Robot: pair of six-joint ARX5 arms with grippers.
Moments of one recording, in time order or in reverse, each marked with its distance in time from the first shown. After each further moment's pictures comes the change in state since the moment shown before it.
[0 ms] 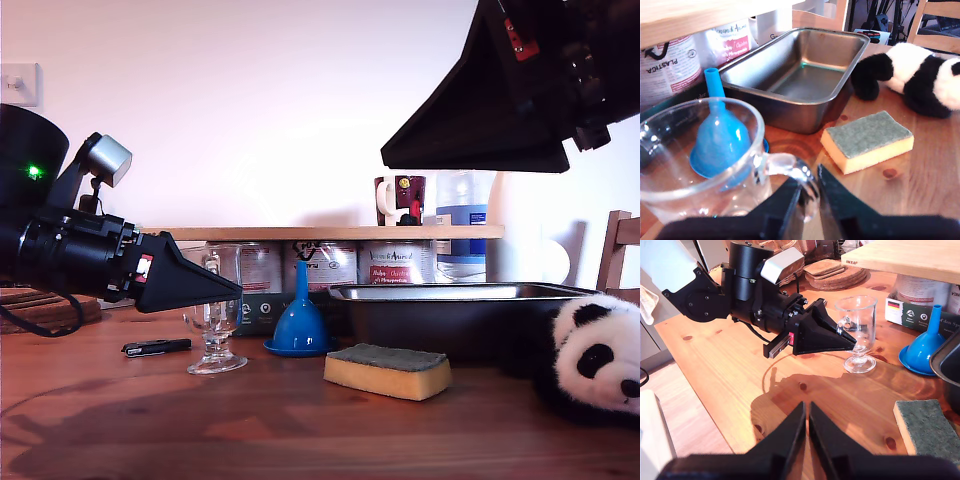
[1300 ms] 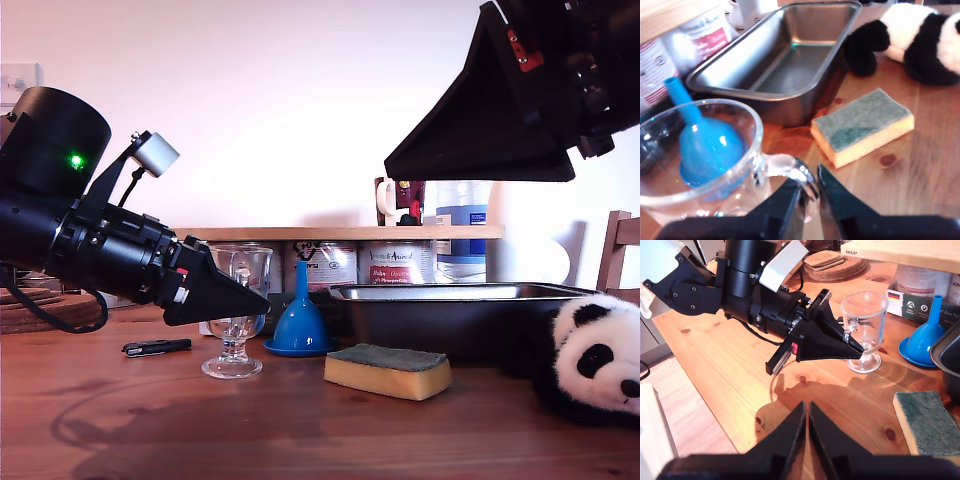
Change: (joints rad) left arm -0.129 -0.061 0.000 -0.125 -0.190 0.178; right arm 0.000 0.000 0.000 -0.024 0.000 0.000
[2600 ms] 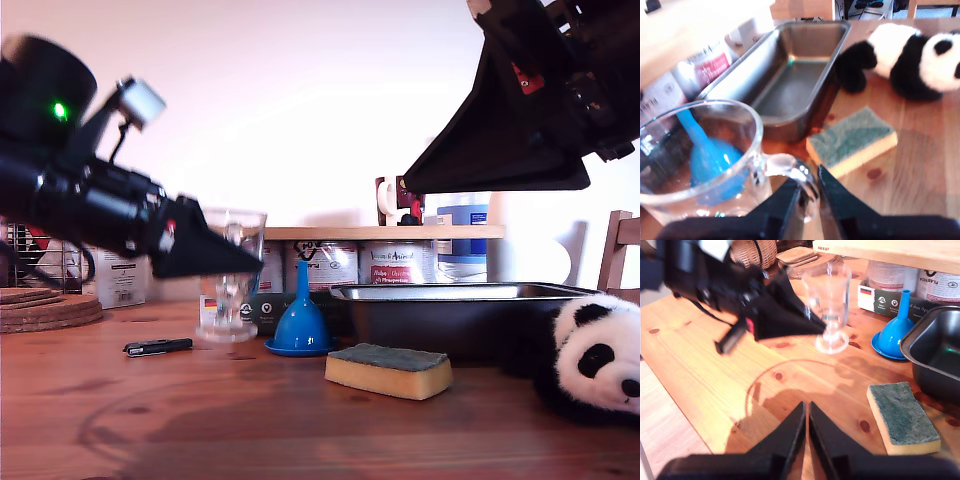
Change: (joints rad) left arm 0.000 -0.199 -0.011 -0.155 0.005 0.008; right arm 0.000 0.000 0.000 -0.024 0.095 0.000
